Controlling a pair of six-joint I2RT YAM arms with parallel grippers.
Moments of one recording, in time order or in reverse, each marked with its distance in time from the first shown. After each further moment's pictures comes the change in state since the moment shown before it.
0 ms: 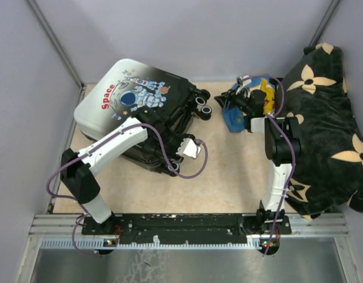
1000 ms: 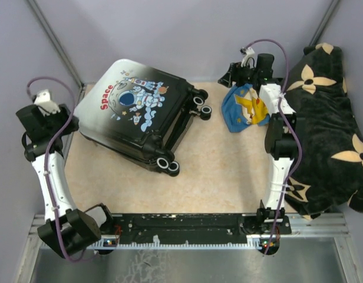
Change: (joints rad) left arm 1.220 -0.613 -0.461 0.719 -0.127 -1.210; right arm -0.050 0.077 0.714 -1.035 -0.176 -0.133
